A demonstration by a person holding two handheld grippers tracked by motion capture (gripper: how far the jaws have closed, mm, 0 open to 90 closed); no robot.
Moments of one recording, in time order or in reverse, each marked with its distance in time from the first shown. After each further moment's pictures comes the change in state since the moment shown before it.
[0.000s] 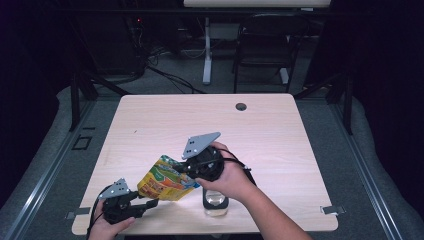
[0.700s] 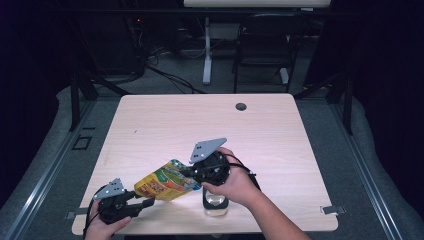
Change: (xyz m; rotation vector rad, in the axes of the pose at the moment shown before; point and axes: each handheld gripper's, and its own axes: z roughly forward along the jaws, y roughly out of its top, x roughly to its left) left arm 0.003 -0.001 -0.009 -0.013 0.015 -0.002; right arm -0.001 -0.023 0.001 0.024 -0.007 0.032
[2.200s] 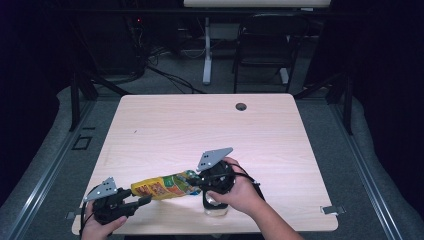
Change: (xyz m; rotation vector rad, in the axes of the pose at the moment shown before) left arm -0.005 0.007 -0.014 -0.088 -0.007 0.016; right arm 0.003 -0.032 0.005 0.015 0.014 0.066
